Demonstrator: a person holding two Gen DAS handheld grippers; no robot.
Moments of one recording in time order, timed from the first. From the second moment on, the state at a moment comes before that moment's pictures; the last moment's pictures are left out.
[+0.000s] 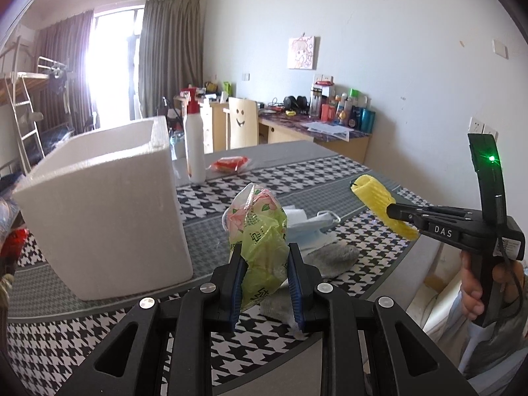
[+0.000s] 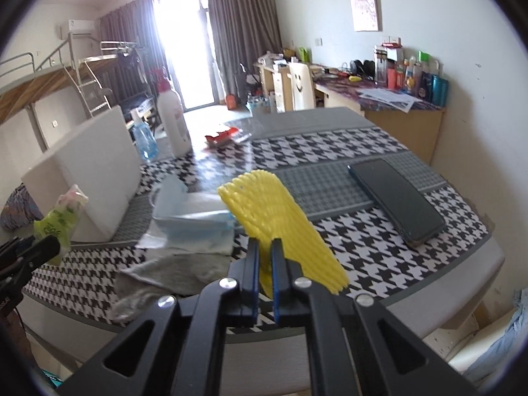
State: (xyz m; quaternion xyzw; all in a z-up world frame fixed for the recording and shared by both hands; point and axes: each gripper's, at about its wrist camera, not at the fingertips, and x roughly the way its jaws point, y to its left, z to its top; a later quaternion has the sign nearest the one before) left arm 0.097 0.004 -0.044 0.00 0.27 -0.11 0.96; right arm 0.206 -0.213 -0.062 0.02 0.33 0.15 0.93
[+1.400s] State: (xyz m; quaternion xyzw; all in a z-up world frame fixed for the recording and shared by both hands) left arm 0.105 0.014 0.008 0.01 0.19 -0.08 0.98; right arm 0.197 -0.168 0.013 0.02 0.22 0.25 0.94
